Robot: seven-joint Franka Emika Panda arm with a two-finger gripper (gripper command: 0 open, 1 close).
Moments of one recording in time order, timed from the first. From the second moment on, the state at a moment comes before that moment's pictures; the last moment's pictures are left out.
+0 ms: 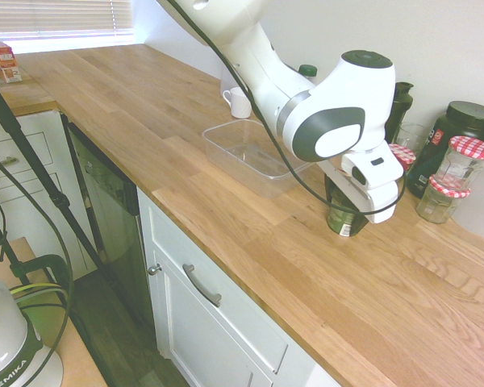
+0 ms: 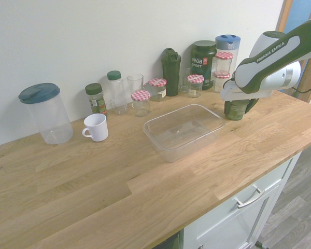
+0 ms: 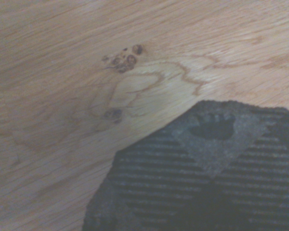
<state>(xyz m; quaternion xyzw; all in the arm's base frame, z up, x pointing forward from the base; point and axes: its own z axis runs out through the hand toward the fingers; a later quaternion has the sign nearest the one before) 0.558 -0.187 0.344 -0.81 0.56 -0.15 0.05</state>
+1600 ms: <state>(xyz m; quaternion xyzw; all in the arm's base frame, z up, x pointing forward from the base) 0.521 0.046 0.463 -0.86 0.47 -0.21 0.05</state>
